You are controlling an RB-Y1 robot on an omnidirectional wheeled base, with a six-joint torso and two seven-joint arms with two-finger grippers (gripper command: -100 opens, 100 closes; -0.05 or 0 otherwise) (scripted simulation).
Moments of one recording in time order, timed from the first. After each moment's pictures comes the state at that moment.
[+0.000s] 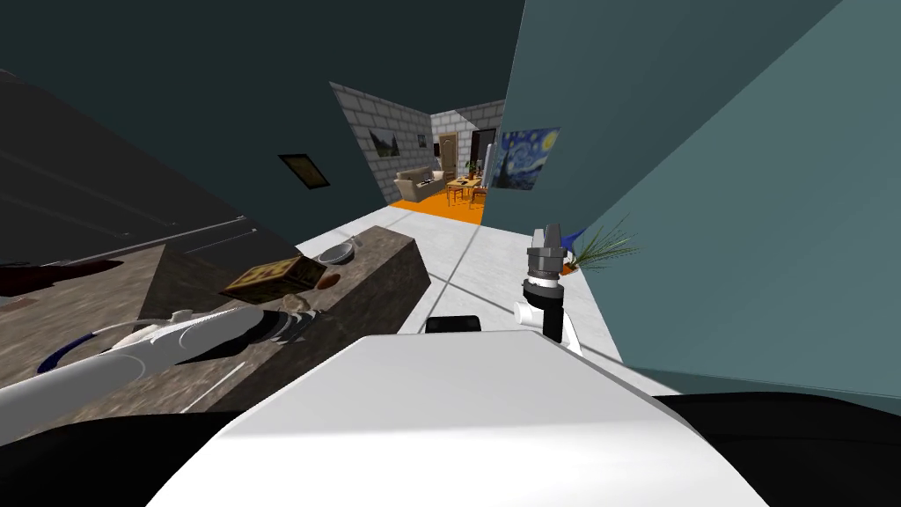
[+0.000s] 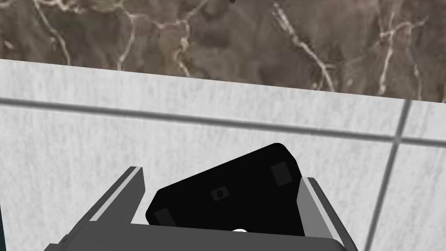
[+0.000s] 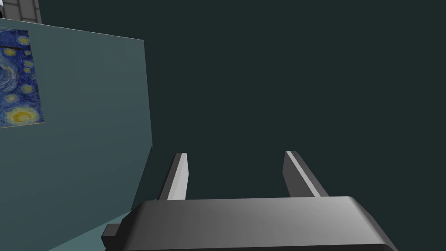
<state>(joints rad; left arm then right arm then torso) 0.45 1.51 -0.24 -1.34 -1.52 -0.75 -0.82 0.48 -0.02 -0.07 -2.24 0.10 -0.60 0.09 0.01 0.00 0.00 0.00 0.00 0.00</state>
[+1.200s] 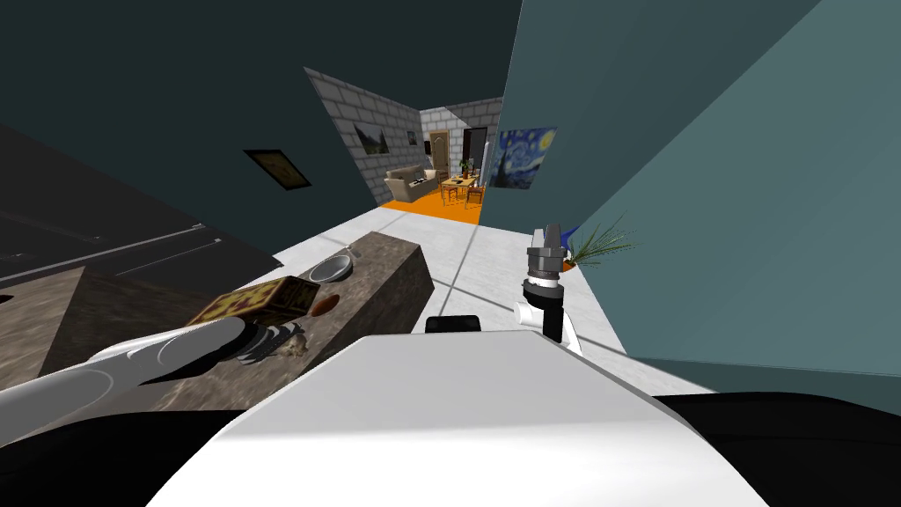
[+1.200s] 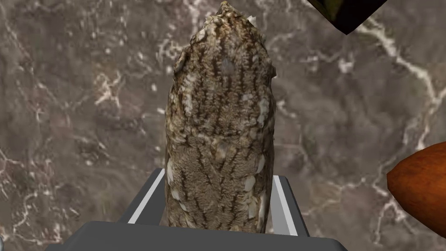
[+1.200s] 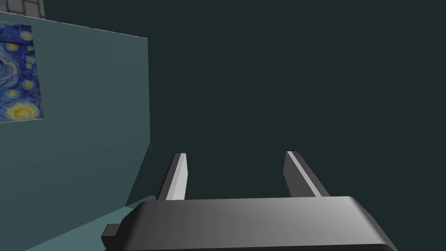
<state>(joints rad) 0.49 1.52 -0.26 -1.24 -1.61 -0.74 -0.86 0.48 -0.02 -0.07 -2.24 0.10 -0.60 0.09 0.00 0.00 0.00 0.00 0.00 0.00</state>
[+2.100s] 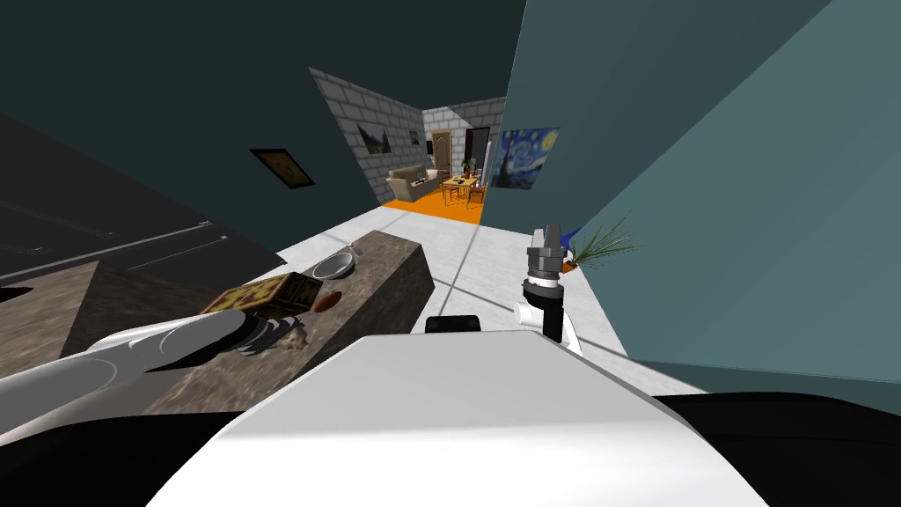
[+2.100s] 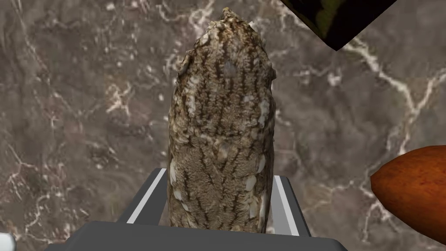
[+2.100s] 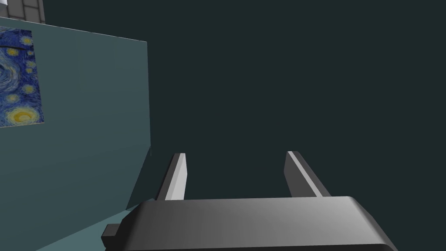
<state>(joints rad) 0.44 1.54 -0.26 -1.23 -1.62 -0.77 -0.85 0.48 -0.02 -0.07 -2.24 0.10 -0.60 0.09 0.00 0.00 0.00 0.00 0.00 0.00</state>
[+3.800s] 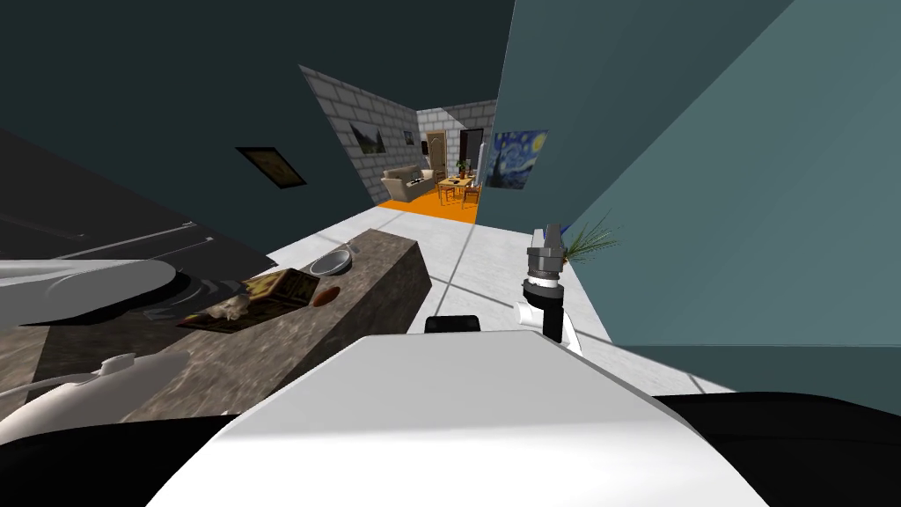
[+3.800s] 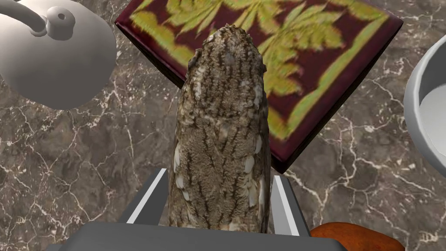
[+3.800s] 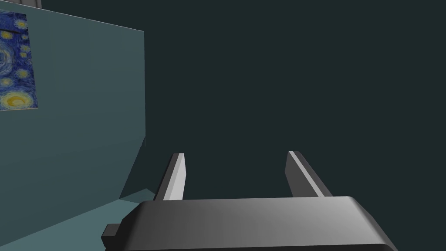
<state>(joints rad) 0.36 1.81 -0.15 -1.13 -1.65 -0.84 -0.87 0.48 -0.02 -0.07 -2.24 0.10 -0.60 0.09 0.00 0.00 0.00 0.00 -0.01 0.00</state>
